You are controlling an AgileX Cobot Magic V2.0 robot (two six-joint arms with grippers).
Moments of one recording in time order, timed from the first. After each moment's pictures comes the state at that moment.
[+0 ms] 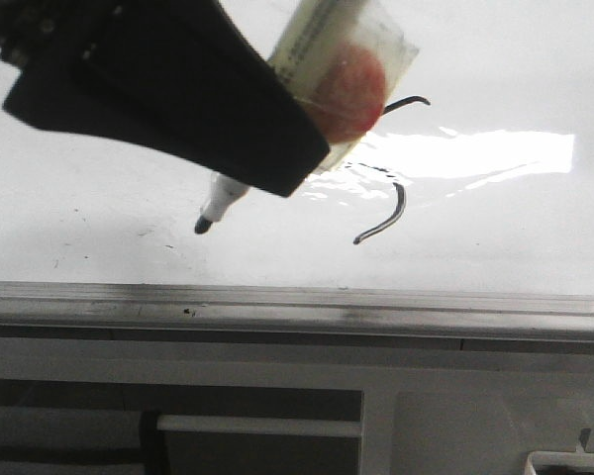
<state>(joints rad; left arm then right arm) -0.92 1.17 -0.85 -0.58 0.54 0.86 1.01 0.83 -0.69 -0.01 0.22 -0.38</state>
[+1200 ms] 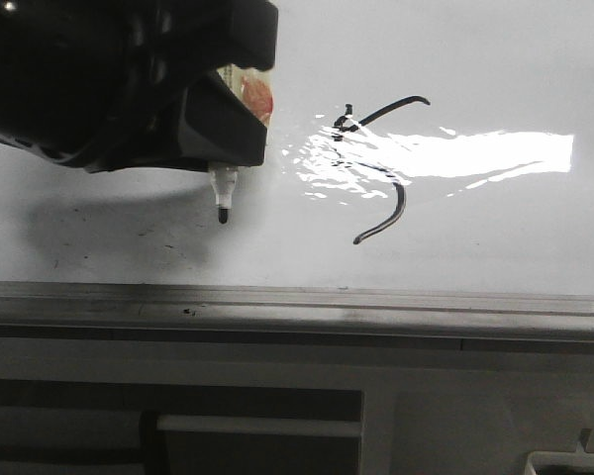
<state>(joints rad) -0.92 1.28 -0.65 -0.87 -0.14 0.44 0.92 0.68 -0.69 -0.01 0.34 -0.38</state>
